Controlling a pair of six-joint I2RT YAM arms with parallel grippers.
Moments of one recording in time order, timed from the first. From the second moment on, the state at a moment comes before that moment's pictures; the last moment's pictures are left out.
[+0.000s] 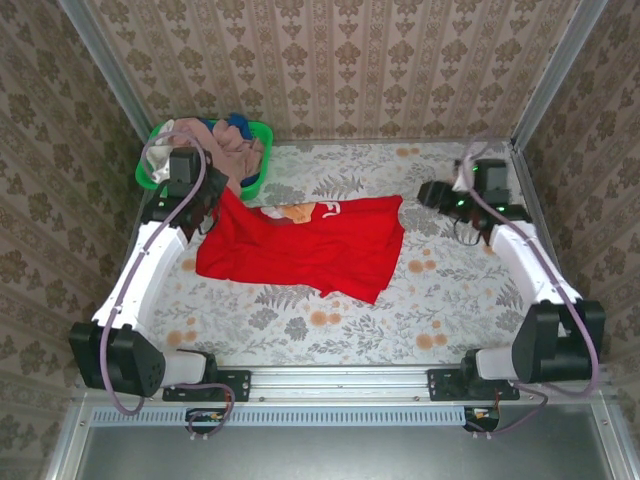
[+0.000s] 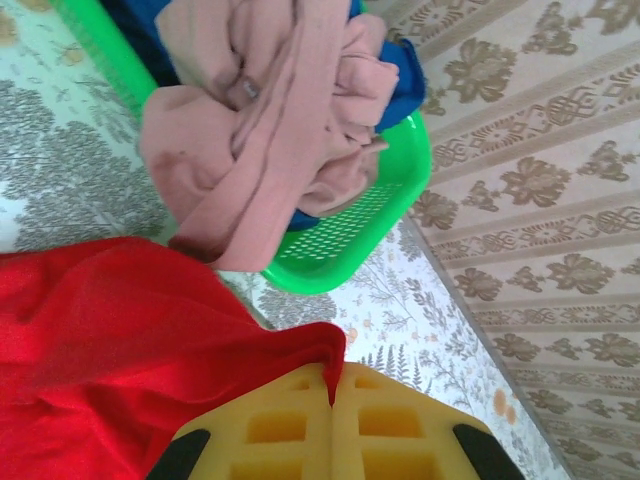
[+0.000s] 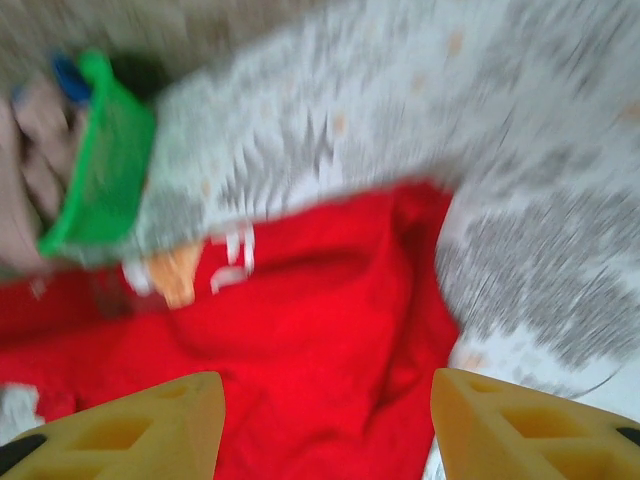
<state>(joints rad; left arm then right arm) -0.21 1.29 1.23 -0.56 -0.16 -1.08 0.01 1.39 1.03 -0.38 -0.41 0.39</state>
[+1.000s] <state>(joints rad) -0.19 1.21 1.13 -0.57 -0.17 -1.14 0.22 1.88 1.11 -0.34 -0.37 0.34</state>
